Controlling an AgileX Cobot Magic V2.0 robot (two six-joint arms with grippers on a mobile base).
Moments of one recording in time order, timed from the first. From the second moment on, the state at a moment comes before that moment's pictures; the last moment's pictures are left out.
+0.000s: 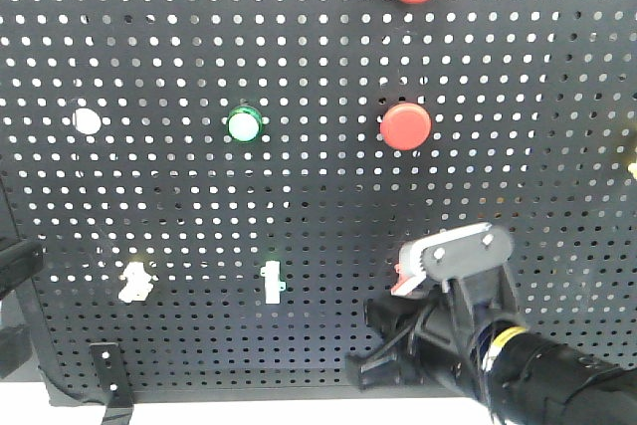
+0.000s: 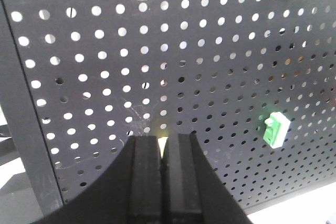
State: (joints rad) left arm -0.34 0.84 -0.77 0.09 0.17 -0.10; right arm 0.54 1.39 -0.85 0.24 -0.09 -0.16
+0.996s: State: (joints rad) left arm -0.34 0.84 -0.77 0.09 0.17 -0.10; right arm 0.54 1.00 -0.85 0.24 -0.27 -0.16
